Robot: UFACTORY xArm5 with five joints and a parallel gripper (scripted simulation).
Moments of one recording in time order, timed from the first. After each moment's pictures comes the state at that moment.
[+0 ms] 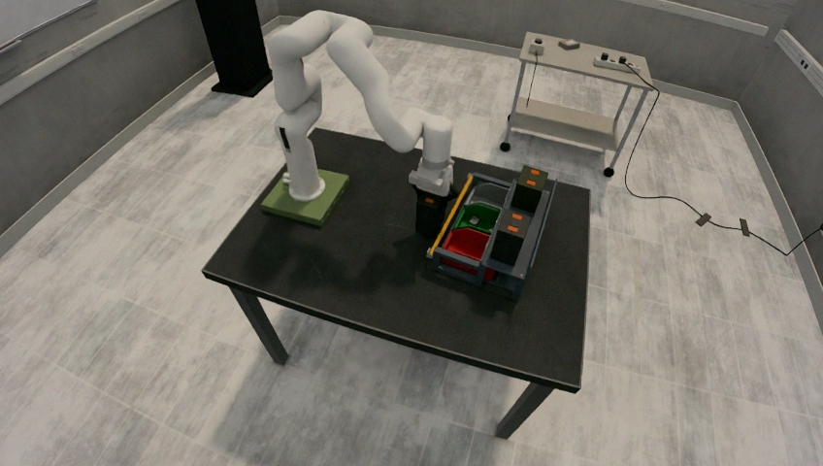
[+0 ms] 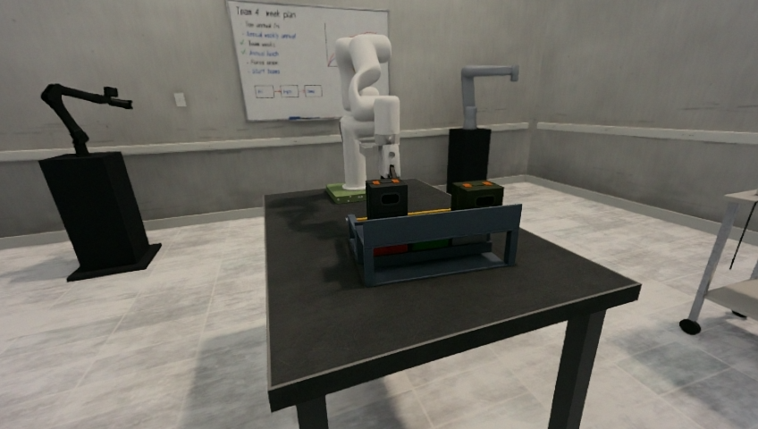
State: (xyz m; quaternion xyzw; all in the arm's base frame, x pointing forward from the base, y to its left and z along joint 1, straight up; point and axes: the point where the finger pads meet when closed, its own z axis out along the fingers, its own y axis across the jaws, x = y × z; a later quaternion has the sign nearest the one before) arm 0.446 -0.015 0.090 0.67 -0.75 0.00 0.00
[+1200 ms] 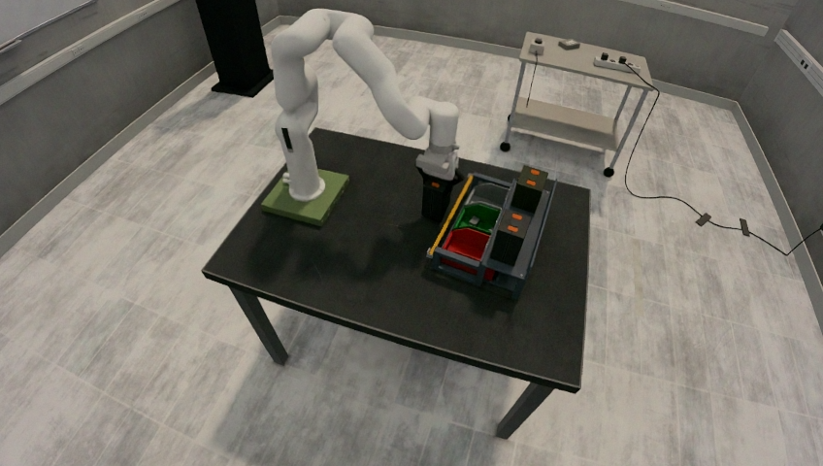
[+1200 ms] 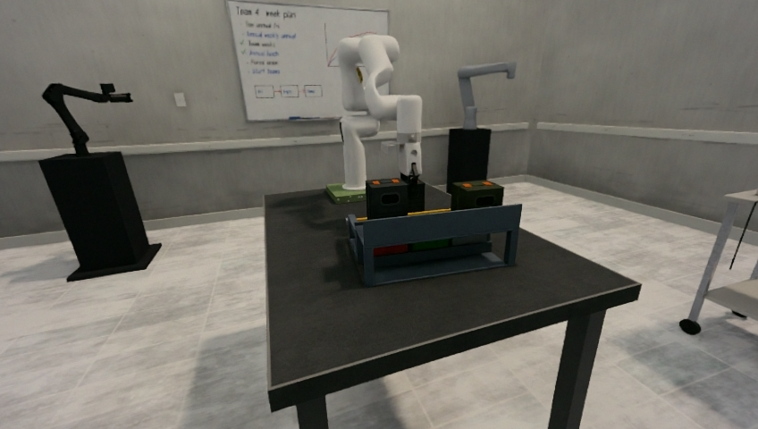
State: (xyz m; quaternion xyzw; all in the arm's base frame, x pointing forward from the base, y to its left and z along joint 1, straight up) arm 0.445 0.057 0.090 0.67 -0.75 0.00 0.00
